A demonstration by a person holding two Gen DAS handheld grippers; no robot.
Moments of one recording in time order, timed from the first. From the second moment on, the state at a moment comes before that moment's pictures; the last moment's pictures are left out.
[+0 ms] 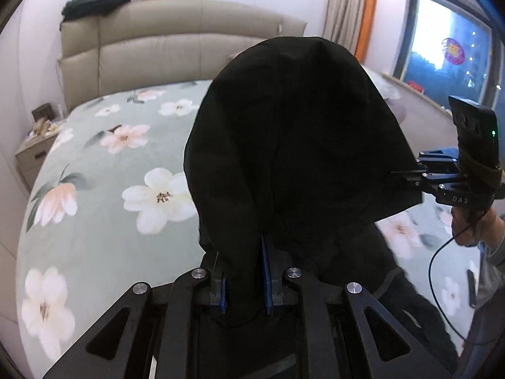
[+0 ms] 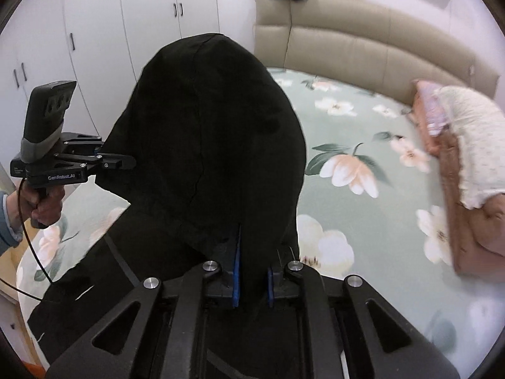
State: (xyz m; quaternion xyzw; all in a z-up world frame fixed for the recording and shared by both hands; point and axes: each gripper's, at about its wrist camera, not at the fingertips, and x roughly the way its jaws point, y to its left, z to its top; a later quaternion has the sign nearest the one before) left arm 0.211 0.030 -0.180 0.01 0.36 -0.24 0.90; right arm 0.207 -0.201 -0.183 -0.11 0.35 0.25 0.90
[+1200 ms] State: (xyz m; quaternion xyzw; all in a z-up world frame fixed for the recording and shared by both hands) left arm 0.099 0.002 -0.353 -0.14 0.56 -0.23 0.78; right arm 0.156 -0.160 -0.269 0.05 0.49 0.16 0.85
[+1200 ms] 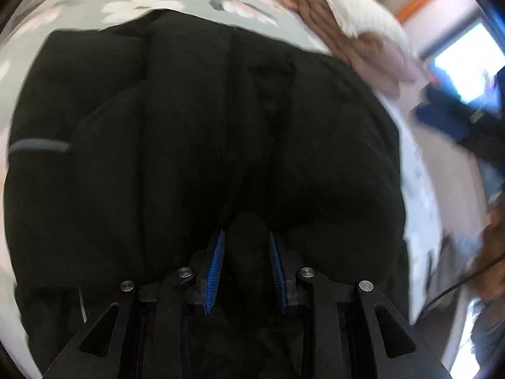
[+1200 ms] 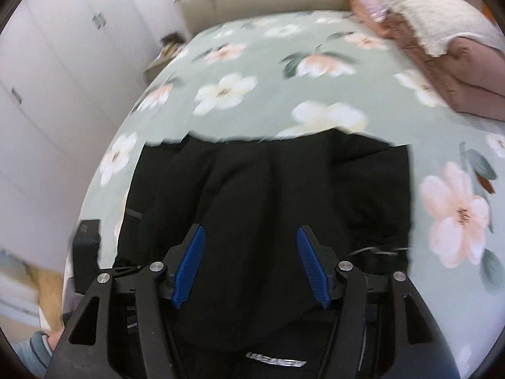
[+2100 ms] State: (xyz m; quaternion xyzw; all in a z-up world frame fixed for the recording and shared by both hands) left arm 0.079 0.045 -0.366 -0.17 0.58 -0.22 0.77; right arm 0.109 -0.126 -0.376 0.01 0.58 0.10 0.81
